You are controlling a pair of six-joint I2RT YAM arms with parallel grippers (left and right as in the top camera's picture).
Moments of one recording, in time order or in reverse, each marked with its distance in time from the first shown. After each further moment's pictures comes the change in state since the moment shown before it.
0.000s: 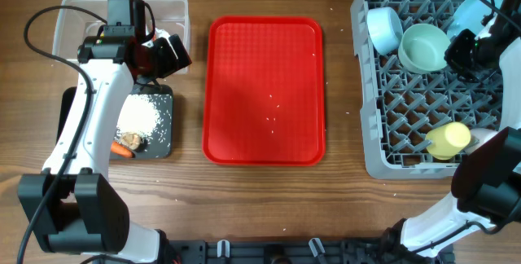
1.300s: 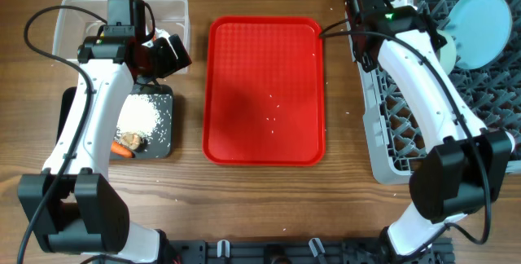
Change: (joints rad) left arm 0.000 0.000 0.000 0.000 0.000 0.000; right arm 0.631 -0.021 -0.018 -0.146 1.317 -0.443
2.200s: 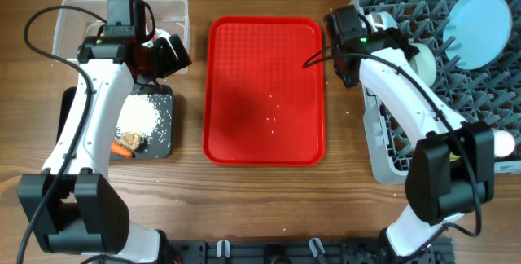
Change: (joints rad) left arm 0.000 0.000 0.000 0.000 0.000 0.000; right arm 0.077 0.001 -0.208 0.262 -0.050 -0.288
